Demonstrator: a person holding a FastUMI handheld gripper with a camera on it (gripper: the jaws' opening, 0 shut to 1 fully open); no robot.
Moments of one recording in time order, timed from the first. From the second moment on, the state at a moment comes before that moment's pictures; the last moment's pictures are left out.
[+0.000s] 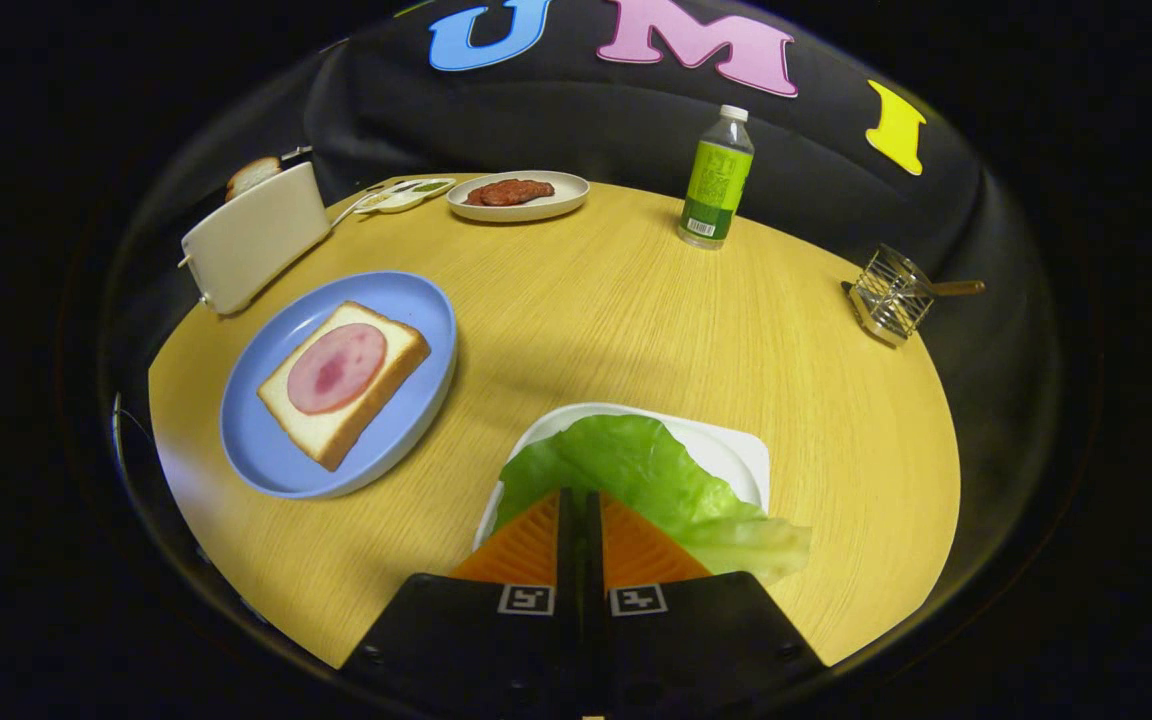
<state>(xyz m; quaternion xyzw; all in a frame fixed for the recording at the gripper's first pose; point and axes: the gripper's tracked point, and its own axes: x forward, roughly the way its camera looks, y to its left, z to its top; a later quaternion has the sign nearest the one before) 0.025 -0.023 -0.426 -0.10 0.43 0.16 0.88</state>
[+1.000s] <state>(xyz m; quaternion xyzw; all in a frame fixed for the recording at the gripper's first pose) 0.018 -0.056 -0.420 -0.13 0.44 0.17 0.87</state>
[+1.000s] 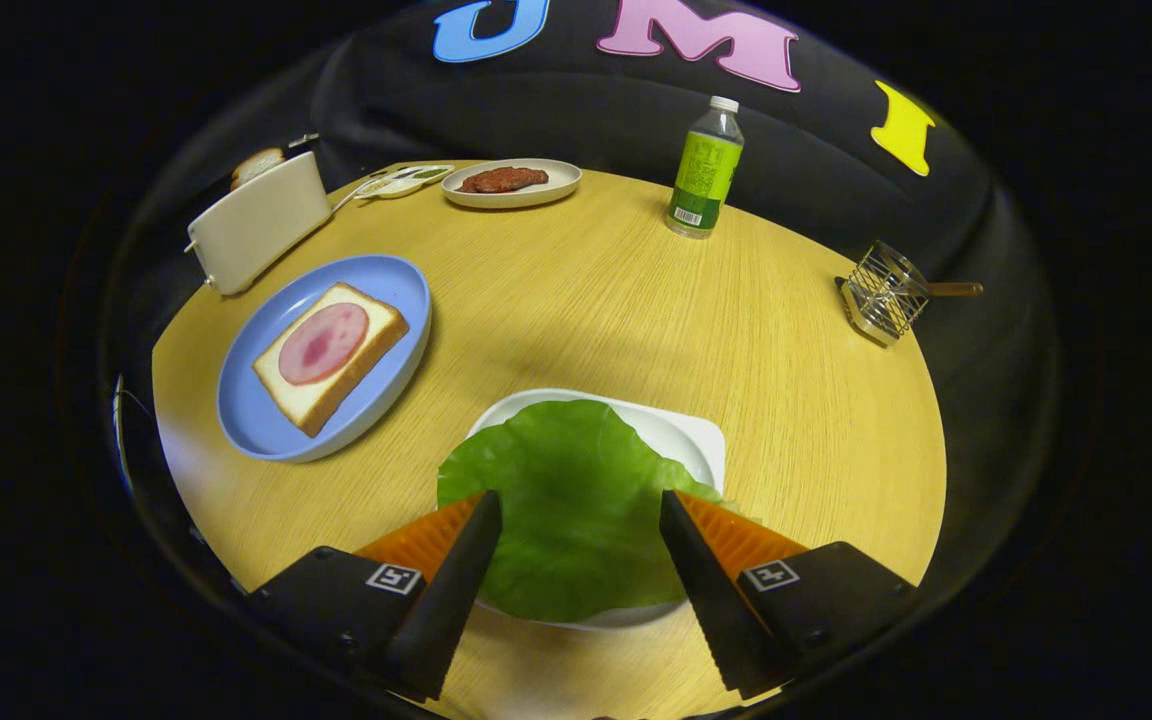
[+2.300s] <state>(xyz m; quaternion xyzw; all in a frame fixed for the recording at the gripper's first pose) 0.018 -0.044 -0.382 -0.07 0.45 0.17 0.88</state>
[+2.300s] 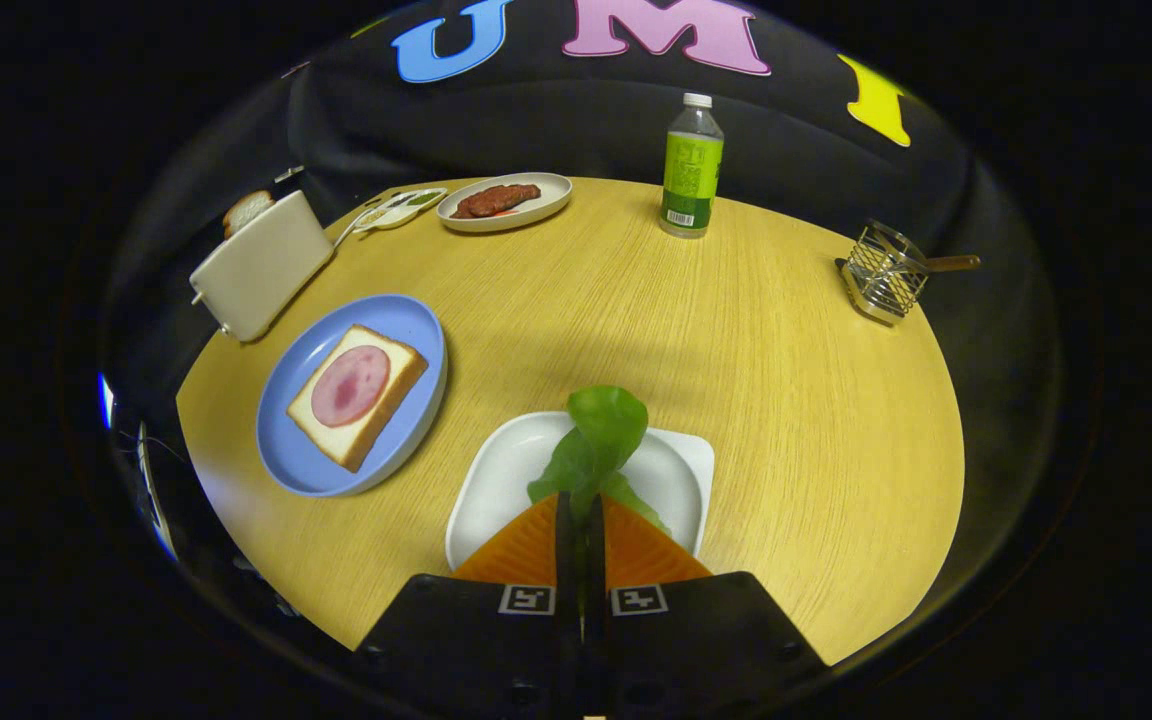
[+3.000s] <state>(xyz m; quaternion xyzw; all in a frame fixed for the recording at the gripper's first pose) 0.025 0.117 -0.299 -0.07 0.40 0.27 0.87</state>
